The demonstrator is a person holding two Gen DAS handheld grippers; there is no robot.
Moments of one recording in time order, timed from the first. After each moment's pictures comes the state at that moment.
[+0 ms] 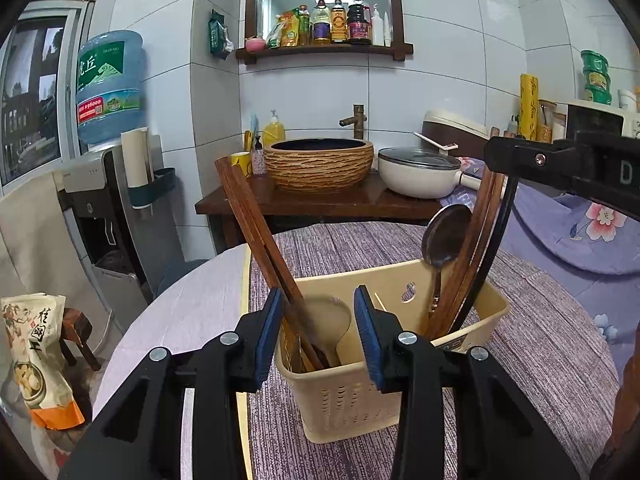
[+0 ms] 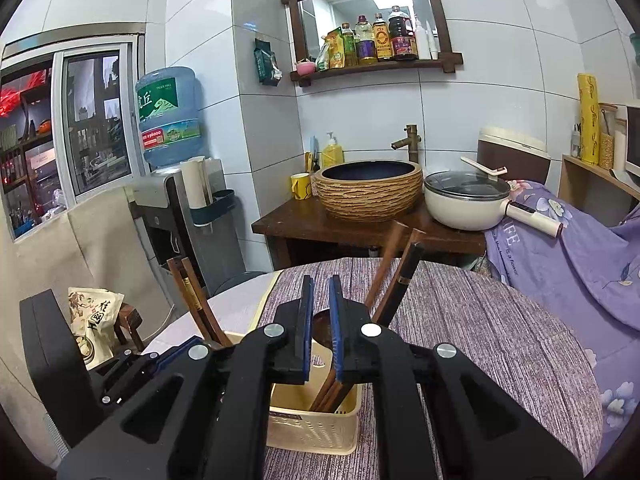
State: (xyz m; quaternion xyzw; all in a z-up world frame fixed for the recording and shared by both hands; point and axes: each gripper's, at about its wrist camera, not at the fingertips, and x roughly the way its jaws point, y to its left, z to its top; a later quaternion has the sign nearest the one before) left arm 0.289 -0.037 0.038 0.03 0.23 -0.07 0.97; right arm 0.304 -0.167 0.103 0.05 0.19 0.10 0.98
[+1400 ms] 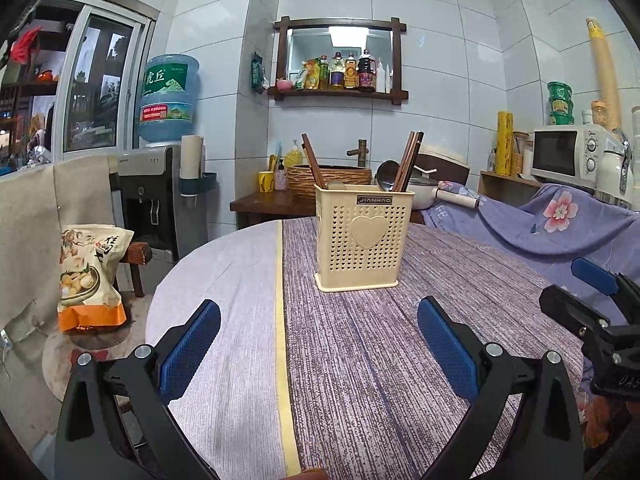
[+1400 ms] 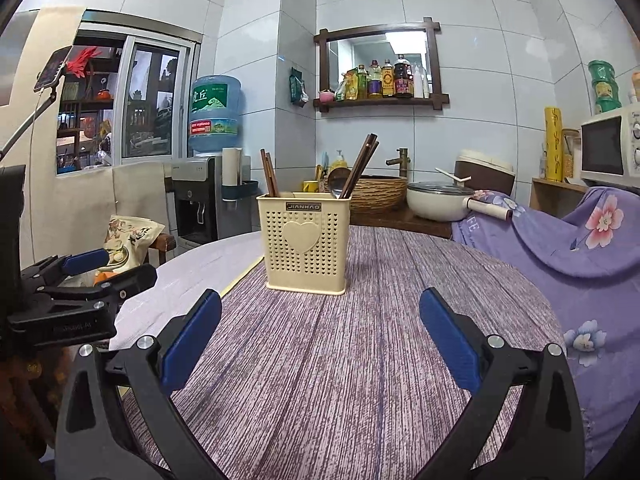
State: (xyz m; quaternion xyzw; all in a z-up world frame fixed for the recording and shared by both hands) left arm 0.040 0.009 -0.009 -0.01 0.15 -0.06 0.99; right arm 0.014 -0.200 -0.023 0.00 0.10 0.11 0.99
